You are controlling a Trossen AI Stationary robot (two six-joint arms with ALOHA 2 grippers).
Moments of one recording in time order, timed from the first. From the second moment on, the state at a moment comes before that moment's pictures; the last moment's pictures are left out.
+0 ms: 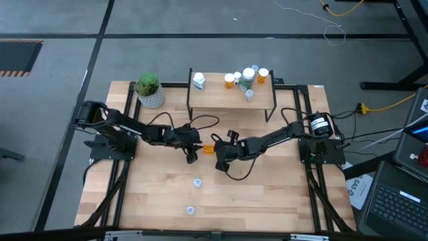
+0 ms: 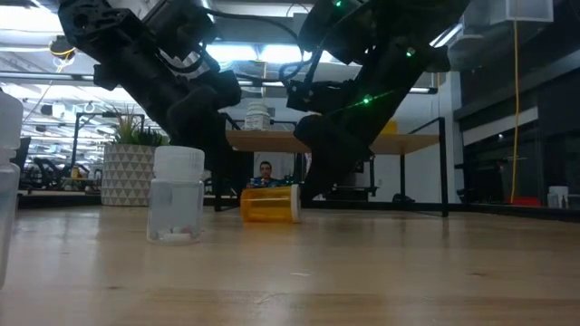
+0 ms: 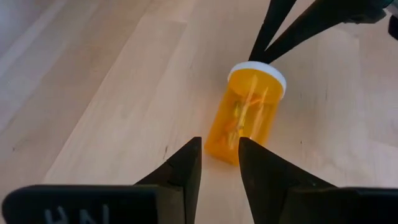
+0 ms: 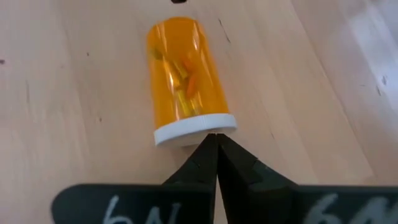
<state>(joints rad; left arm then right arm) -0.02 1.52 0.58 0.32 -0.20 -0.28 0.17 1.95 1.15 -0.22 0.42 0.34</state>
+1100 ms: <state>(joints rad) -0.06 1.59 0.58 0.32 -0.15 -0.31 0.17 1.95 1.22 -0.17 0.42 0.26</state>
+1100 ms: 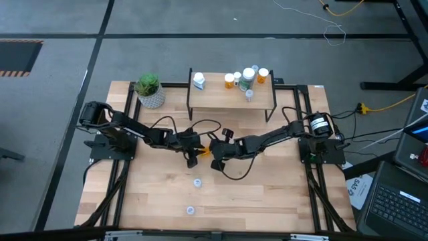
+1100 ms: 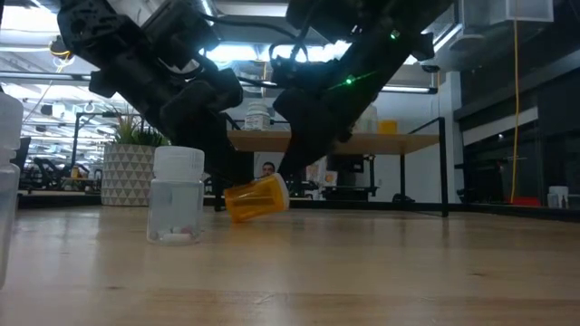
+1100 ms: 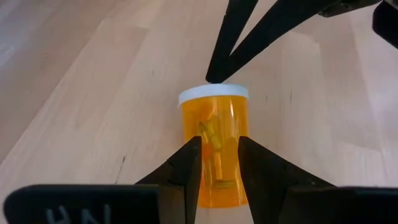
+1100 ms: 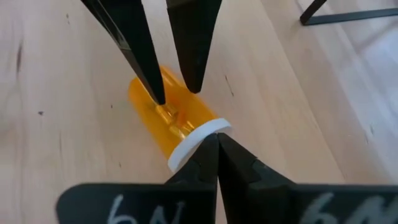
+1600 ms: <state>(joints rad) -0.08 1.59 0.58 0.27 -0.14 -0.33 0.17 1.95 1.23 -0.11 0.40 0.24</state>
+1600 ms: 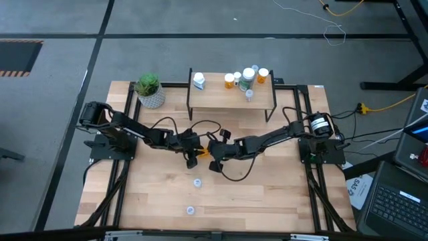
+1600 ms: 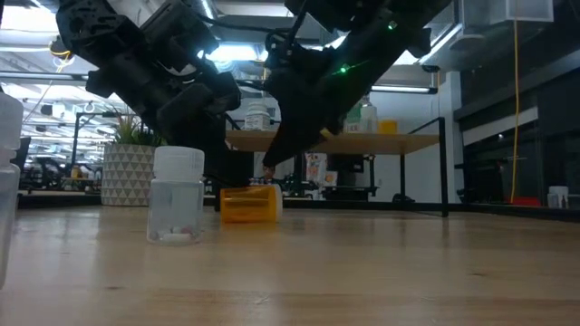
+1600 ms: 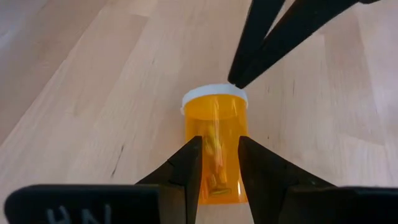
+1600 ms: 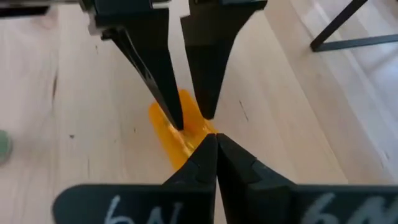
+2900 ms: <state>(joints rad) -0.14 1.39 0.62 -0.13 -0.19 -0.37 0.12 2.01 1.22 -0.12 0.37 0.30</state>
